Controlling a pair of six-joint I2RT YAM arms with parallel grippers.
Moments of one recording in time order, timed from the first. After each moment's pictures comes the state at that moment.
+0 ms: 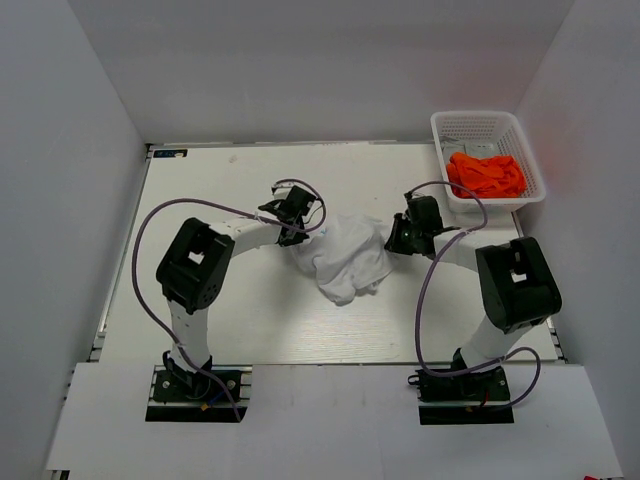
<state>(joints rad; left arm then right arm) -0.59 1.96 1.28 -0.35 -0.35 -0.70 0.31 1.66 0.82 -0.02 -0.11 0.39</state>
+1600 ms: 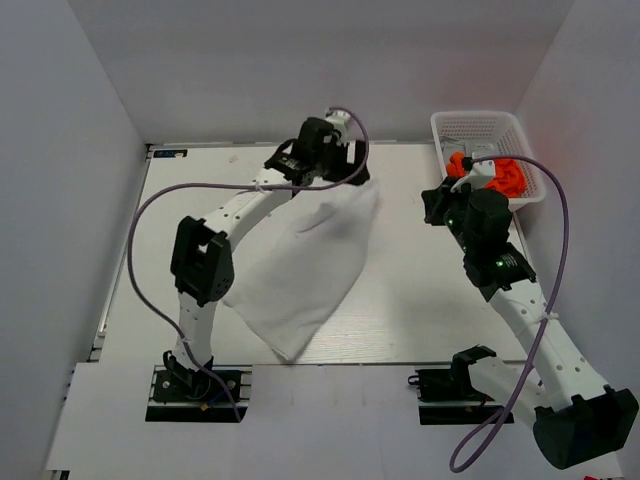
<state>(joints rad) -0.61 2.00 1.92 -0.31 0.16 -0.30 0.33 0.92 0.89 -0.11 0.04 0.25</state>
